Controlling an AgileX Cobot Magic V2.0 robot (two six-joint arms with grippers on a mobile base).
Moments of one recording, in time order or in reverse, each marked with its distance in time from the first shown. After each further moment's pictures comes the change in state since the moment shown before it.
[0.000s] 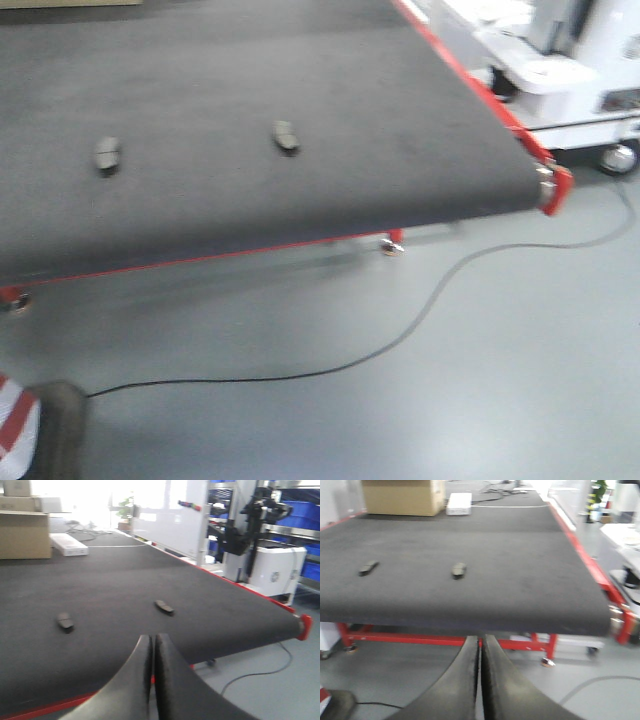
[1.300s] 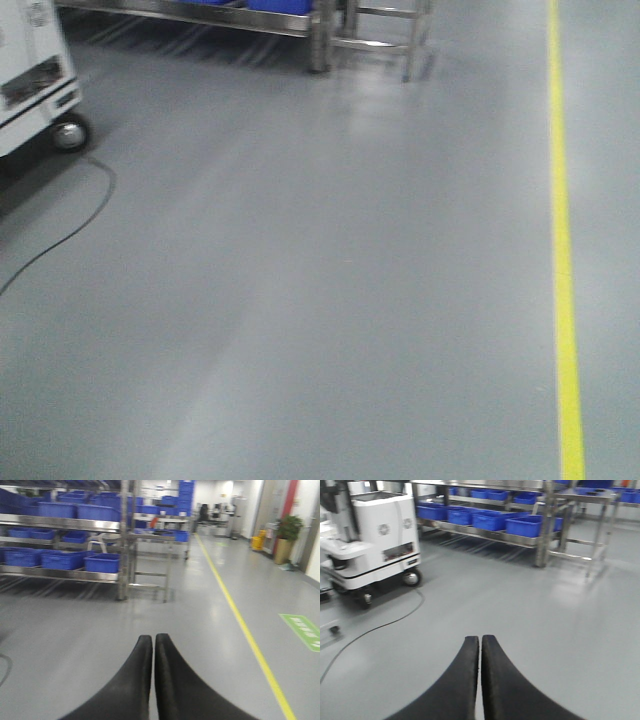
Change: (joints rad) left arm 0.000 0.000 0.000 0.000 0.000 0.000; right arm 0.000 0.000 0.000 0.000 0.001 0.000
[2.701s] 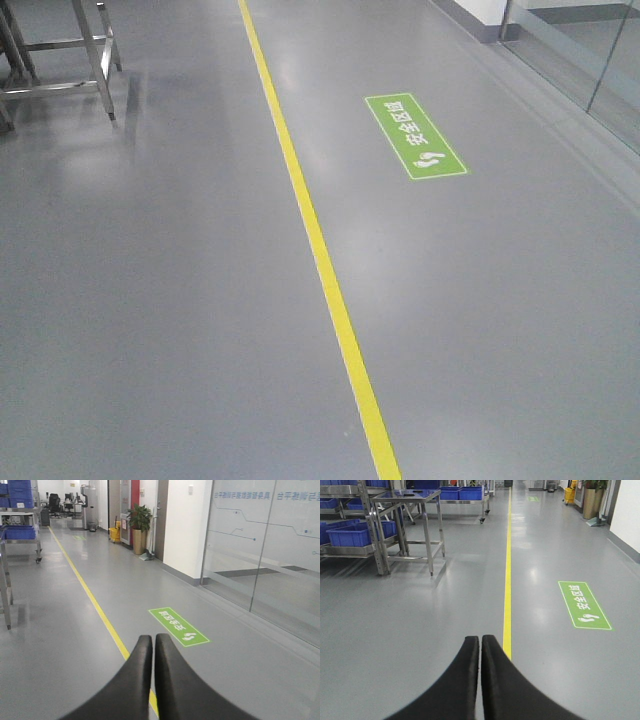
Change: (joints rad) left arm 0.000 0.000 0.000 0.000 0.000 0.000; right arm 0.000 0.000 0.000 -0.001 0.000 0.000
